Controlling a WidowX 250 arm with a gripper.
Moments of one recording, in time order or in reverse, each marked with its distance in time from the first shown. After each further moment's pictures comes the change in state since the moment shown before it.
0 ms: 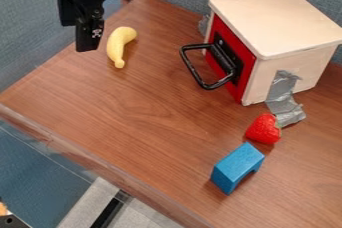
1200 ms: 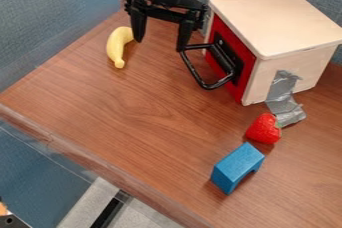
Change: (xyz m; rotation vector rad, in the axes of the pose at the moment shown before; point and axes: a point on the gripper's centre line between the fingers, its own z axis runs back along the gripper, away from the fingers) arm 0.097 -0.048 0.004 -0.078 -0.052 0.878
